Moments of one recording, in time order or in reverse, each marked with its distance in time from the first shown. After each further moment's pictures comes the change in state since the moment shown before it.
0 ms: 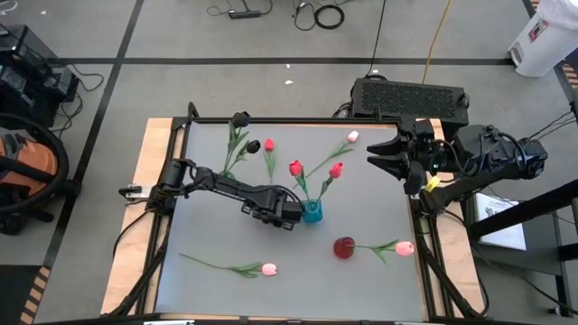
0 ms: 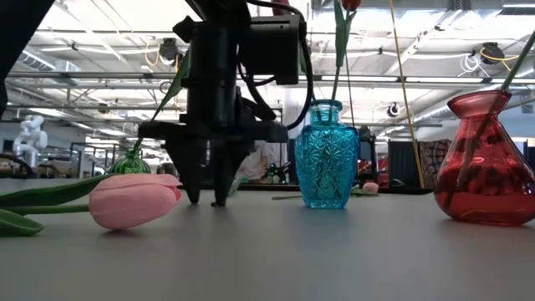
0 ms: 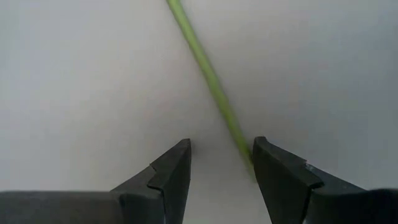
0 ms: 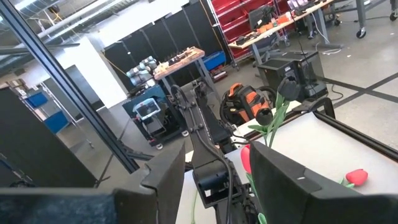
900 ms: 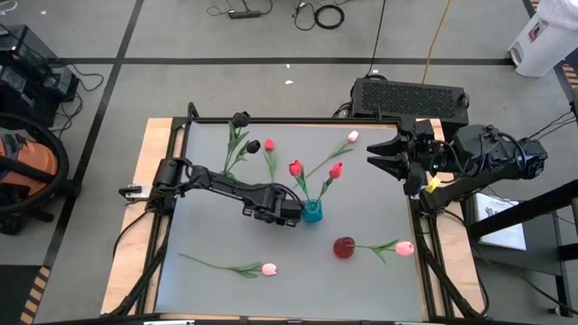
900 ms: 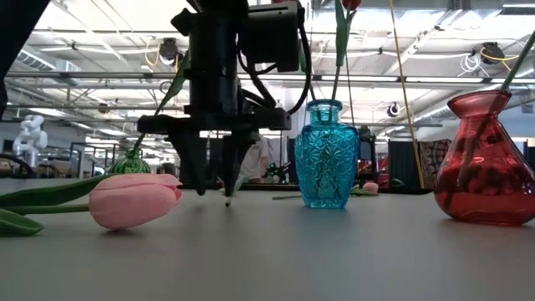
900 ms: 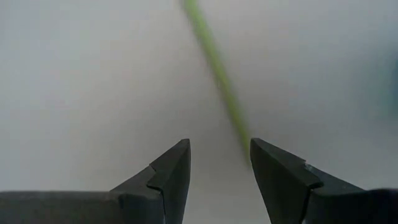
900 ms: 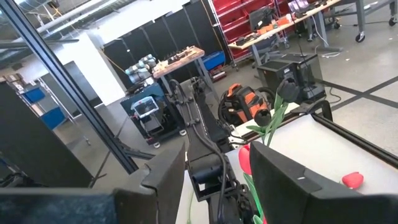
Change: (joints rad) left arm 0.002 -0.045 -0.005 0.077 -0.023 -0.108; right arm 0.000 0.000 0.000 -0.002 -0.001 -0.026
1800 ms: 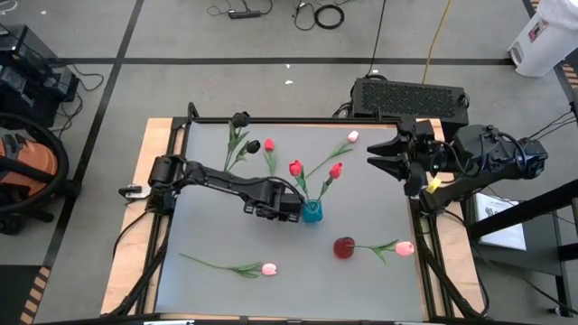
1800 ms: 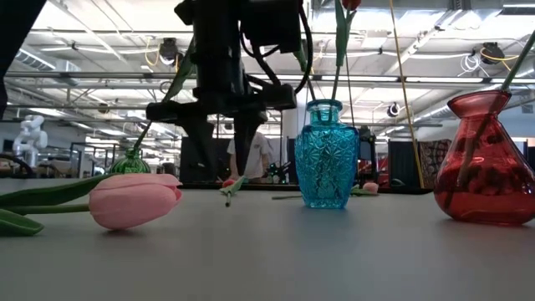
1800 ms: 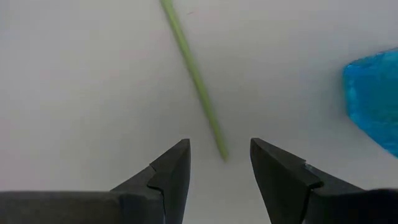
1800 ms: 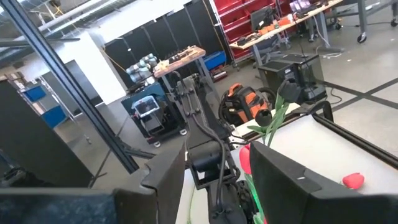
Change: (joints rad) left arm 0.021 -0.041 0.028 -0.006 0.019 -0.017; right arm 0.000 0.000 0.000 0.000 -0.006 -0.008
